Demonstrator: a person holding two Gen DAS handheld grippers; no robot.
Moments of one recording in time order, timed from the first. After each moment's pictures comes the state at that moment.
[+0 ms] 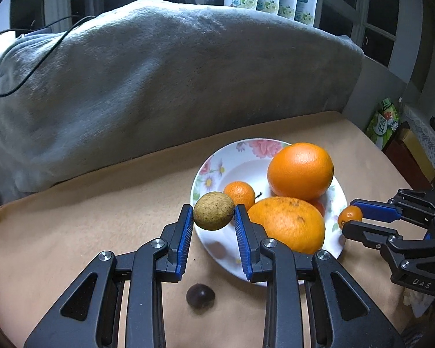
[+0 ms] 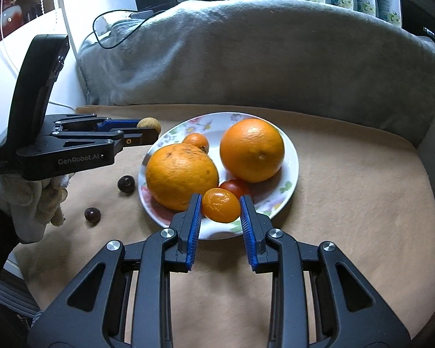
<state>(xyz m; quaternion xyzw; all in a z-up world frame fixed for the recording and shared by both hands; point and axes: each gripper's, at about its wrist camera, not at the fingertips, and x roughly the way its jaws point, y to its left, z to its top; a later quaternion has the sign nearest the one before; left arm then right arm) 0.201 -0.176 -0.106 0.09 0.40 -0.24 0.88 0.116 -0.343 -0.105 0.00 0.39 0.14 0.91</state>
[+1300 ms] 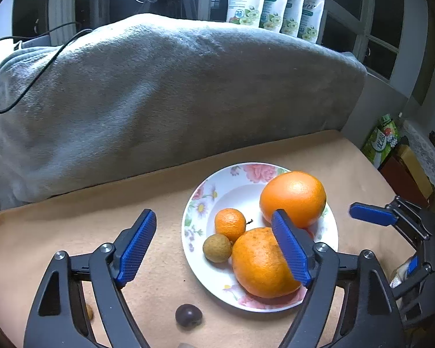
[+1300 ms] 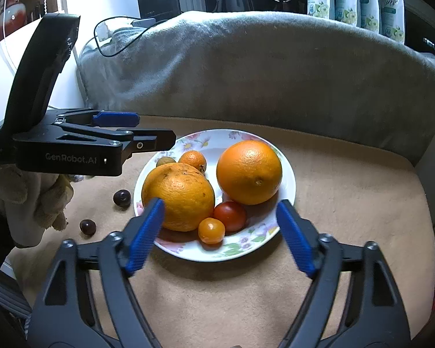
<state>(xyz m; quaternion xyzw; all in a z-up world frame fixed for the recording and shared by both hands) 0.212 -0.186 -0.087 0.06 0.39 -0.24 0.89 0.118 -0.337 -0.094 -0.02 0.36 0.14 0.92</state>
